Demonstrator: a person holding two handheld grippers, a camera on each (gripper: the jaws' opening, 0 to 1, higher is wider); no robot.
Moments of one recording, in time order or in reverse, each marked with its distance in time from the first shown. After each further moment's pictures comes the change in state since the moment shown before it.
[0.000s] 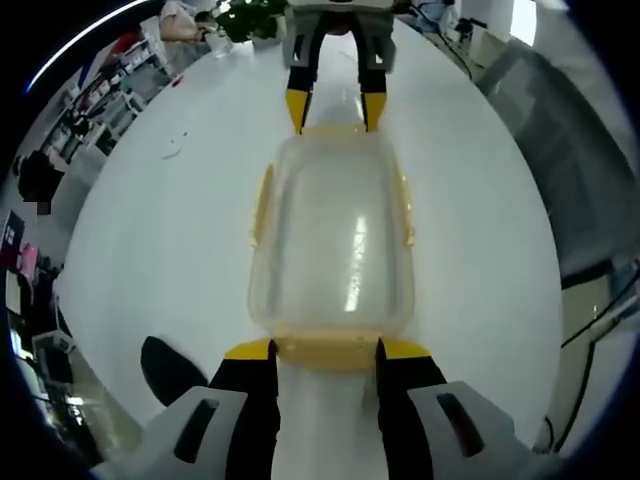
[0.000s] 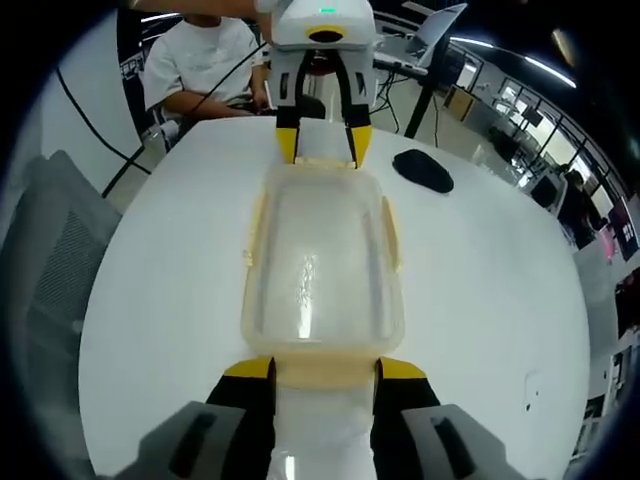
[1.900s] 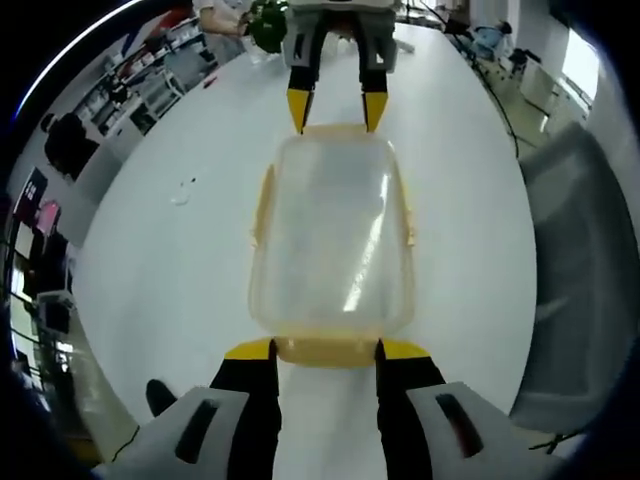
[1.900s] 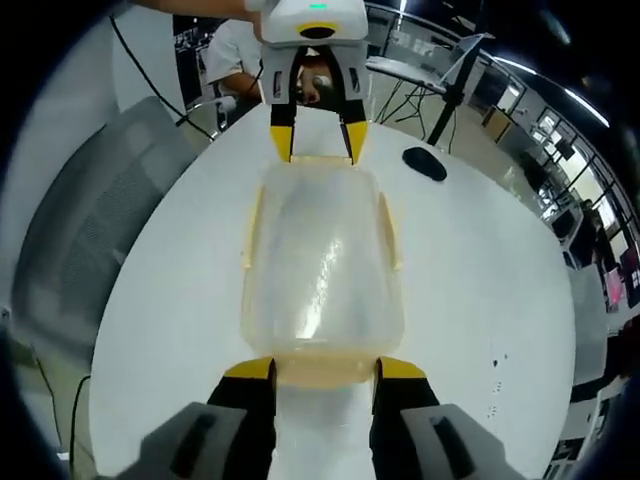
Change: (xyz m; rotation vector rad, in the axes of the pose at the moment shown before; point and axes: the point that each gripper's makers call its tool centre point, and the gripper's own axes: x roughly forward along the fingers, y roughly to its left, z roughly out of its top) left arm 0.007 -0.030 0.142 -0.199 0.000 0.103; right arm -0.108 -0.009 -0.096 -0.176 0.026 0.086
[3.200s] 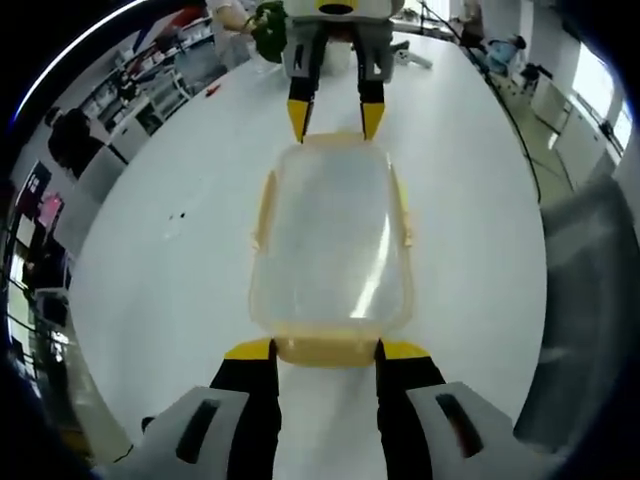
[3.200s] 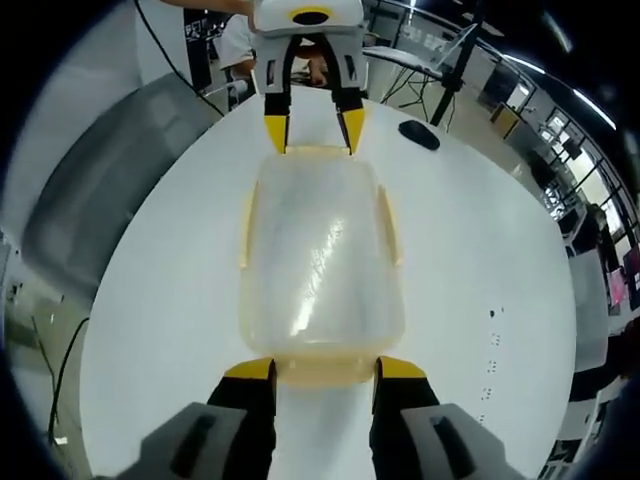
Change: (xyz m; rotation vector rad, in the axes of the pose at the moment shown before) left arm 0.036 -0.005 0.075 -0.051 -0.031 0.019; right arm -0.028 -0.011 -0.080 -0.029 0.040 0.024
